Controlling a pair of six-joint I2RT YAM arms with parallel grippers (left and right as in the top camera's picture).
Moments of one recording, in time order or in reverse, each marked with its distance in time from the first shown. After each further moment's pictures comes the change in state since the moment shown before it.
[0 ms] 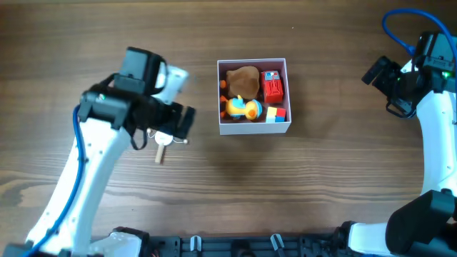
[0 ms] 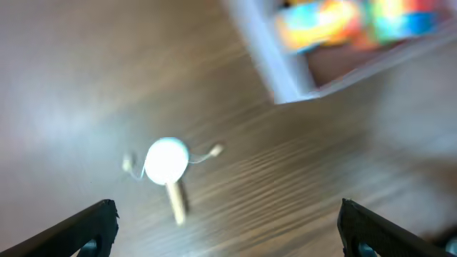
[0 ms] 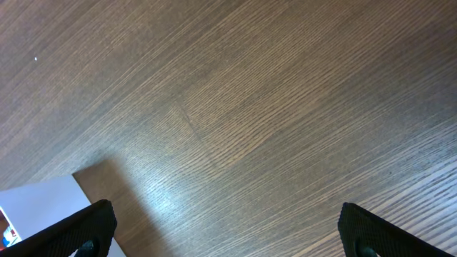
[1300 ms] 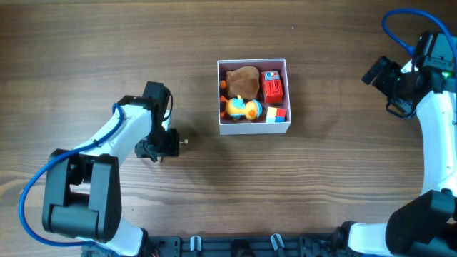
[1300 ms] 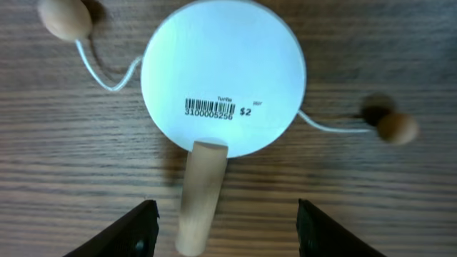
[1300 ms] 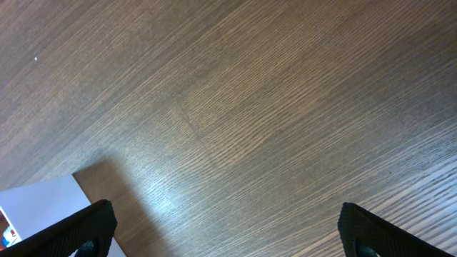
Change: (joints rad) left arm 0.062 0.321 -0.363 0.246 -0.121 -0.271; right arm 0.000 0.000 0.000 0.000 0.000 0.000
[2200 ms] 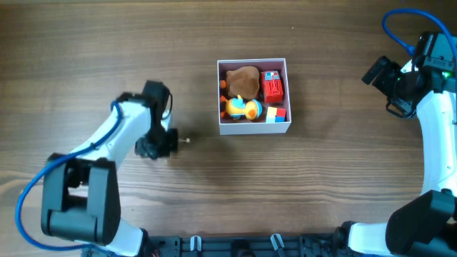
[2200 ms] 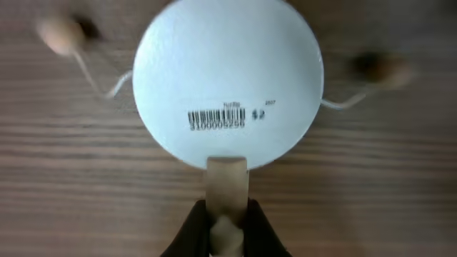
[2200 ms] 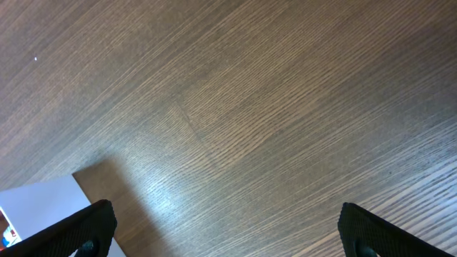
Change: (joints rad) left arm -0.004 -0.021 0.074 -0.121 0.055 -0.011; right arm 0.000 0.000 0.000 0.000 0.000 0.000
